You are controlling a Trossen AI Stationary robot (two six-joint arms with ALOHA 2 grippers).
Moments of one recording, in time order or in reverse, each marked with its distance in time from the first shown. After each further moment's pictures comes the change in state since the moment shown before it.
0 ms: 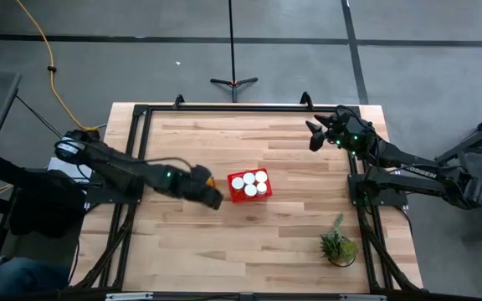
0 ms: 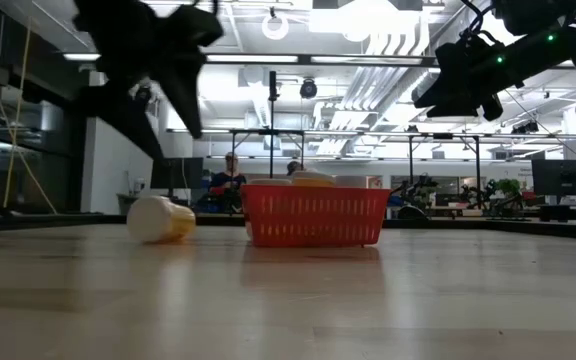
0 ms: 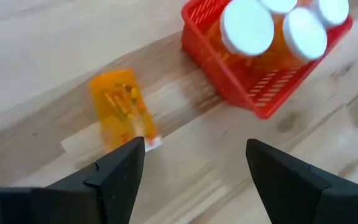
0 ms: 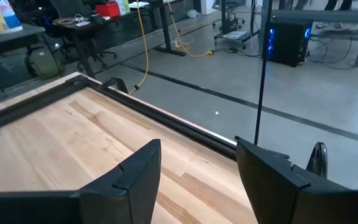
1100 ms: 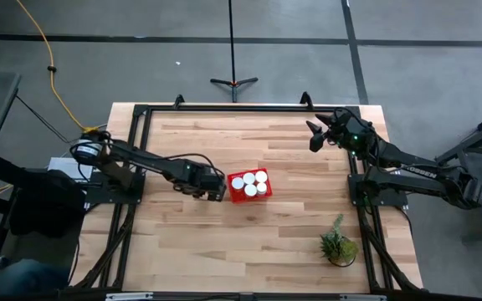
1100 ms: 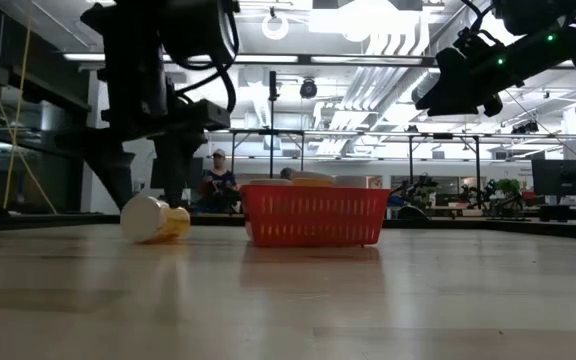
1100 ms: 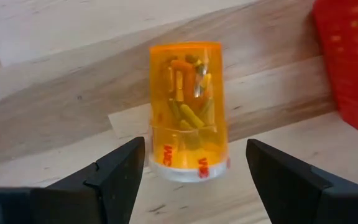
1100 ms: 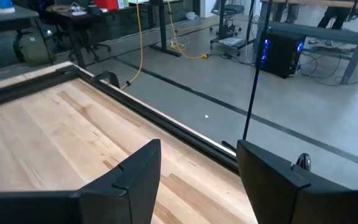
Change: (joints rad) left arm 0.168 0.171 0.012 -0.100 0.238 -0.102; right arm 0.000 0.000 0.000 0.000 0.018 -0.102
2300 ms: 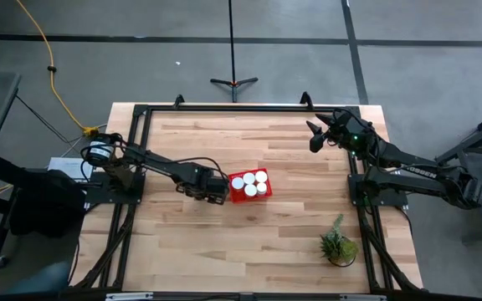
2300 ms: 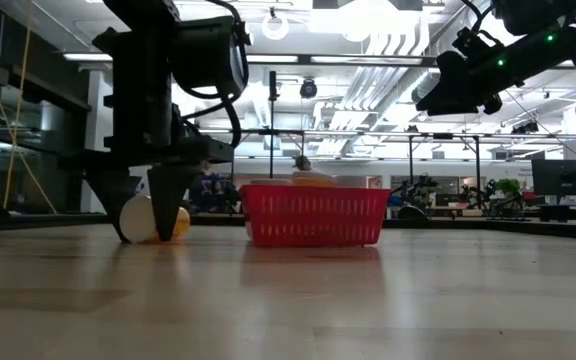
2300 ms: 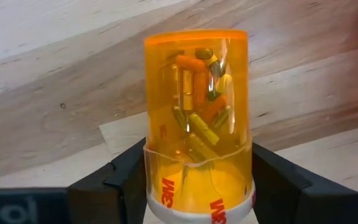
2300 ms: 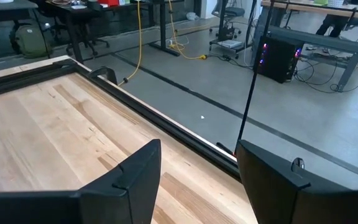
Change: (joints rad) left arm 0.001 0.121 0.002 0.042 0.048 0.034; right arm 0.000 0.000 0.000 -0.001 0.005 -0.062
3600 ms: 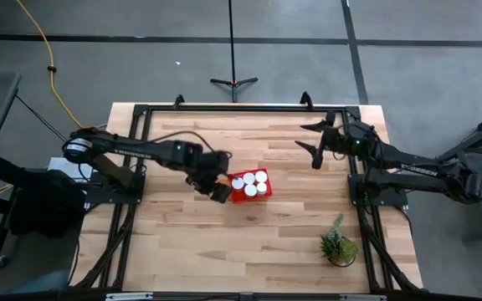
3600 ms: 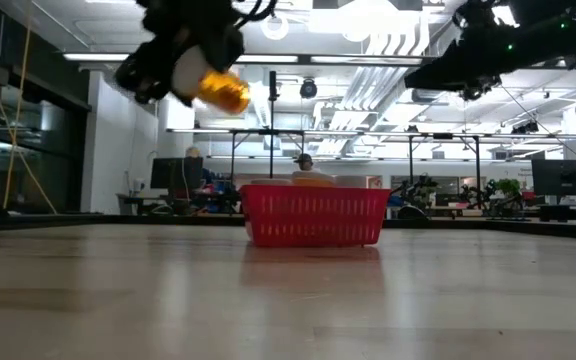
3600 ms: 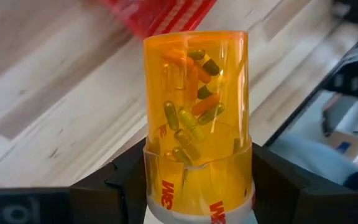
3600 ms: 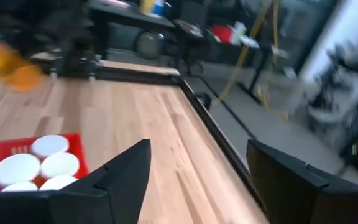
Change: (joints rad) left arm 0.074 -0.220 0.226 -0.071 0.351 0.331; right arm 0.100 0.000 0.000 0.092 -0.334 -0.279
